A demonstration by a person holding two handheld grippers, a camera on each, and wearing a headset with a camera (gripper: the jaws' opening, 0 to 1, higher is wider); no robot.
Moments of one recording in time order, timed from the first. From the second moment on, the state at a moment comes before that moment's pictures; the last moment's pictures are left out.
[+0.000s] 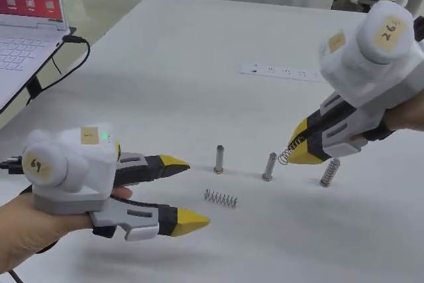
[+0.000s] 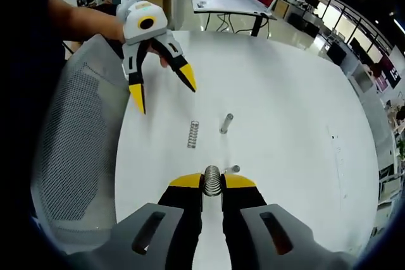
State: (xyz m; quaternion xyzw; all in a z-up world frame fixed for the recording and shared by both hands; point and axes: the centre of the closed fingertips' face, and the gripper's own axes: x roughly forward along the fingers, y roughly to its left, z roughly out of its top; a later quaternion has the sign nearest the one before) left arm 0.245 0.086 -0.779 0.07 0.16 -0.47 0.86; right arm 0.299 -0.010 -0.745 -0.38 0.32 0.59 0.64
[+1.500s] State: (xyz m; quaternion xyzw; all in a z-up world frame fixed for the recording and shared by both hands) left arm 0.242 0.092 -0.788 0.06 0.16 -0.45 0.87; right arm 0.339 0.001 -0.792 -0.44 0.39 0.58 0.56
